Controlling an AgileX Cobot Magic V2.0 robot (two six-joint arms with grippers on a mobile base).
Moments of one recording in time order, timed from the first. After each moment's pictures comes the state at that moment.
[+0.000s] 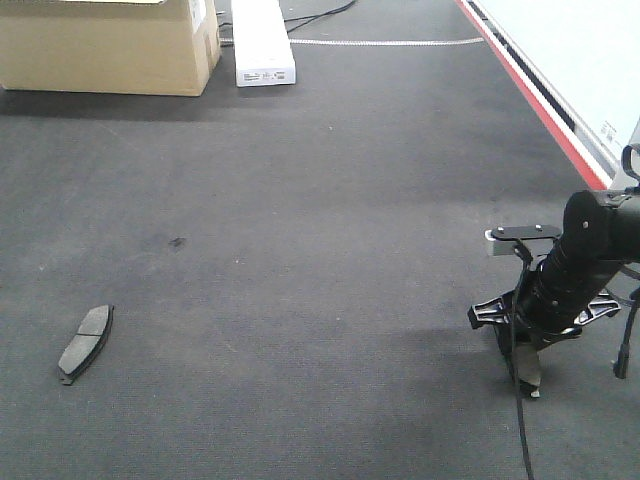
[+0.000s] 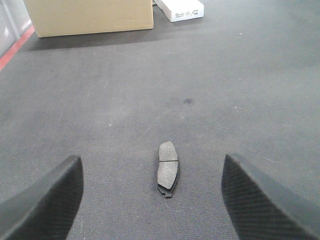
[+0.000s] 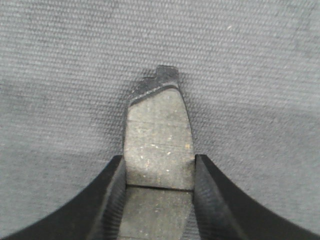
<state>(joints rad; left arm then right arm) -0.10 0.27 -0.50 0.10 0.64 -0.03 0.06 1.87 -1.18 0.04 0.81 -0.08</state>
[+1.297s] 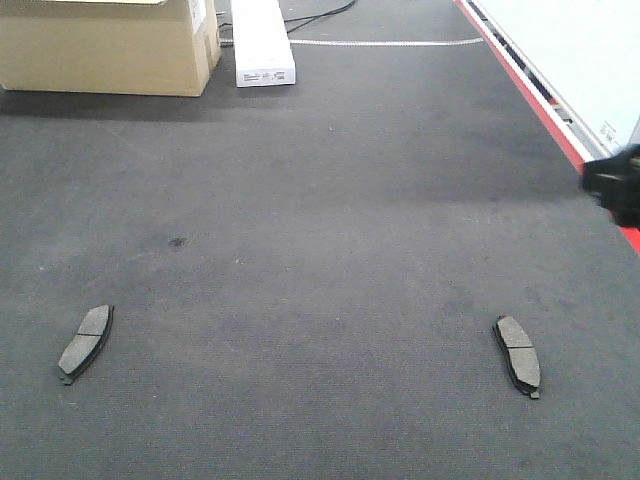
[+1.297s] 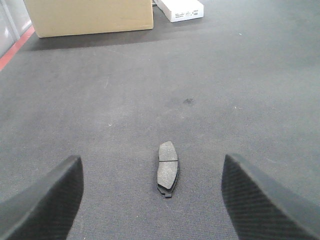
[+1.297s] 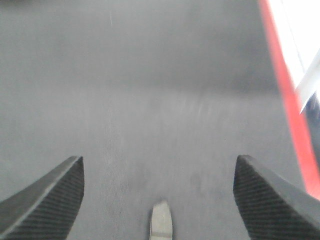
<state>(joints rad) -0.10 0.27 -0.50 0.10 0.64 -0.03 0.06 1.00 -1.01 0.05 0.59 -0.08</state>
